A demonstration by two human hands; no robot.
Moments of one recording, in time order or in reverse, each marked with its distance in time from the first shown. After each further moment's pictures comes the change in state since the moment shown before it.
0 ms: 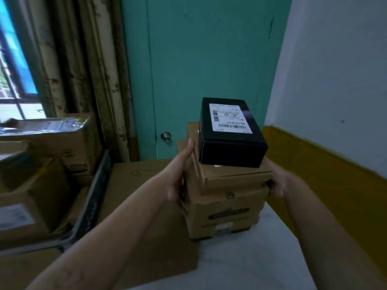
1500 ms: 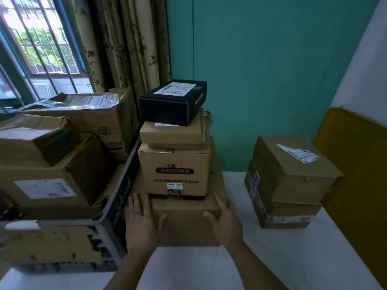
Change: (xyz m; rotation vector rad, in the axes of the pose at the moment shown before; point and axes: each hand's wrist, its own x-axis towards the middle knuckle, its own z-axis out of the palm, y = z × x) left_hand 0.094 -0.203 -0.163 1.186 1.026 0.230; right_hand 0.120 0.181 0.169 -0.741 0.018 -0.396
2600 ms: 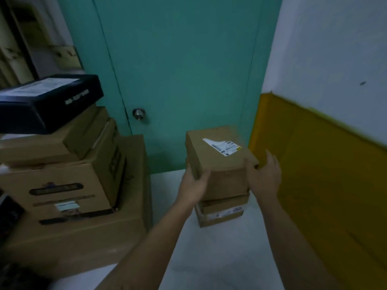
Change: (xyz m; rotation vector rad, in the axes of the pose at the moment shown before) left_hand 0.000 0.363 -0.002 -1.004 -0.591 0.026; right_hand 0.062 0.133 -0.263 0.149 0.732 0.295
